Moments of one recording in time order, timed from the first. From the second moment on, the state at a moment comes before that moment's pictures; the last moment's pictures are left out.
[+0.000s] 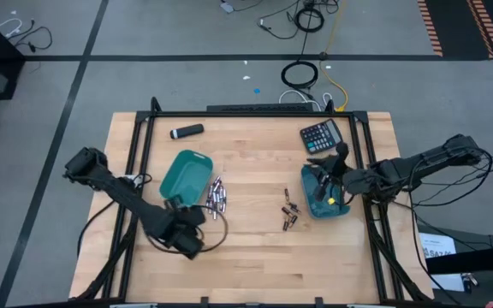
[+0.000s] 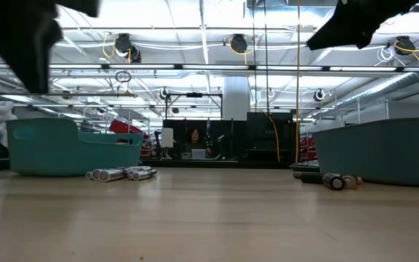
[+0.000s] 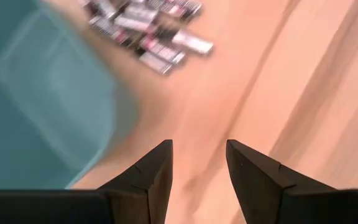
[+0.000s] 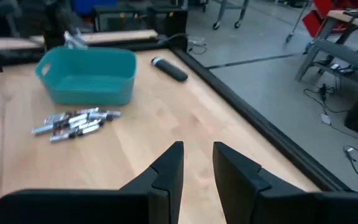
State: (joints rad) left arm -0.58 1.66 1.25 -1.15 -0.29 -1.01; right arm 0.33 0.89 0.68 -0.33 0.83 0.31
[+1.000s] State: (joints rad) left arm -0.27 1.91 1.33 -1.01 -0.10 -1.35; right arm 0.44 0.78 0.68 -0.36 0.88 0.08
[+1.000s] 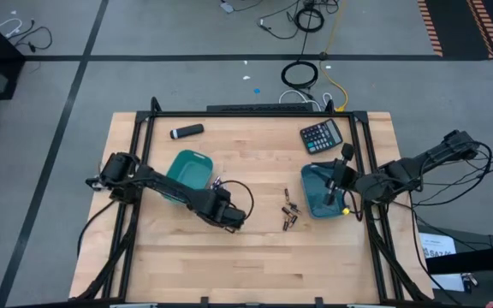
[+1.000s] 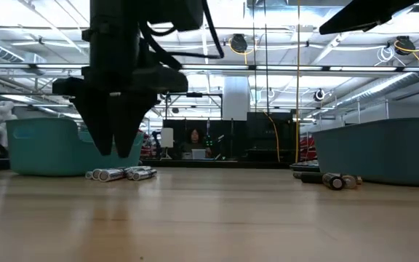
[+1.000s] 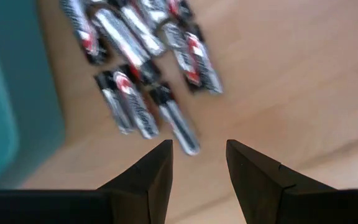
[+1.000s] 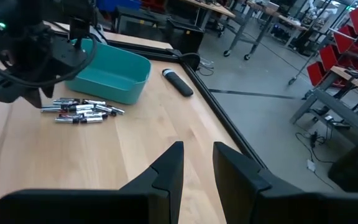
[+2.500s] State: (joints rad) left arm -0.25 1.91 1.23 -1.02 -0.14 -1.14; right arm 0.46 0.81 0.68 -0.35 0.84 0.09
